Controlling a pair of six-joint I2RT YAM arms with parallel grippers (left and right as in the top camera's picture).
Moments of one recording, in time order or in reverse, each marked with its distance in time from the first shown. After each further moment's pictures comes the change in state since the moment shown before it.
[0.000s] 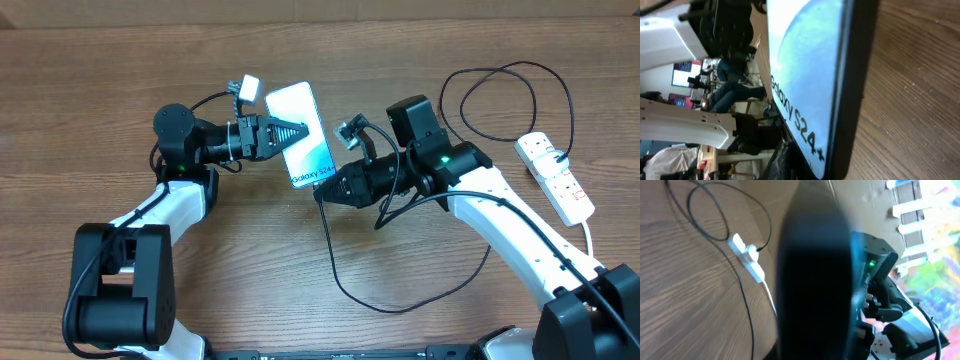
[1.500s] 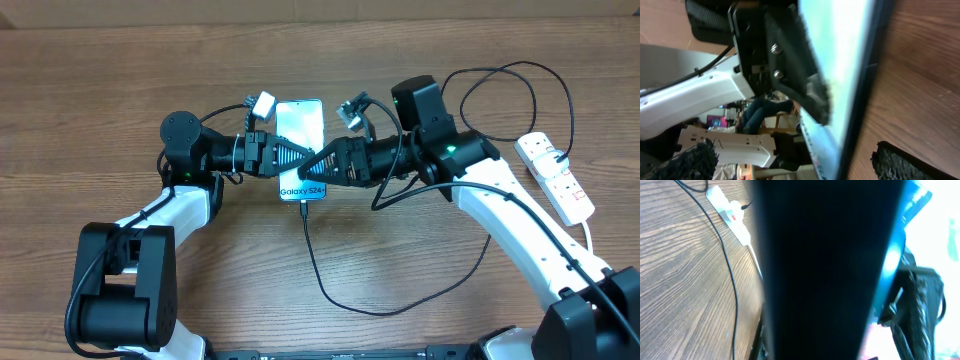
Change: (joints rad) left arm -0.011 0.000 -0.035 0.026 0.172 -0.061; right arm -0.023 0.006 0.081 0.034 -0.067 0.262
